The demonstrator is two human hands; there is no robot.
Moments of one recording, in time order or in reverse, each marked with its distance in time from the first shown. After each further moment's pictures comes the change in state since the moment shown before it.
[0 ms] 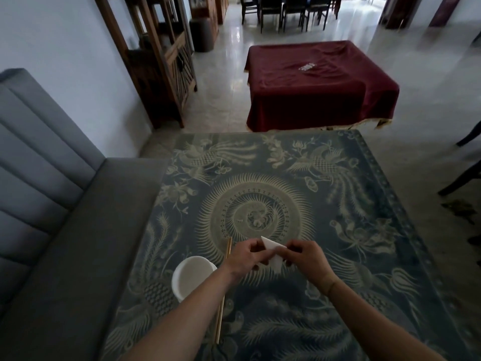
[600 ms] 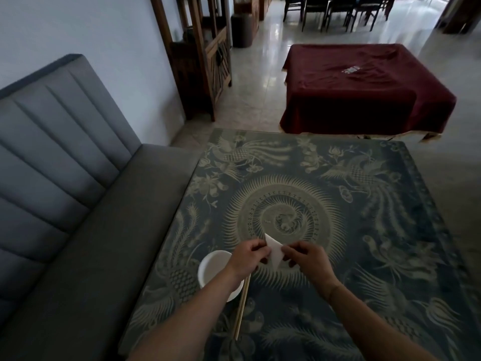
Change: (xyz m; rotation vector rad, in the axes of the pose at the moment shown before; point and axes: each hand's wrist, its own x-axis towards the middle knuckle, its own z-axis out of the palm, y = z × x) left_hand -0.023 -0.010 -0.046 -0.036 0.241 -0.038; right_hand 0.021 -0.025 0.052 0.183 -0.074 0.031
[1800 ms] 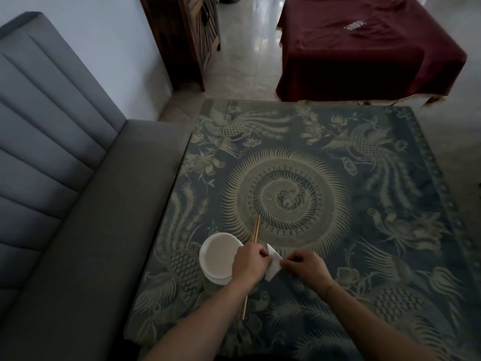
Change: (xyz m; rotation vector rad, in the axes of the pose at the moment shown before) left_hand 0.001 -0.053 0.016 0.631 0.117 -0.089; right_hand -0.010 0.070 0.026 -0.332 -0.093 0.284
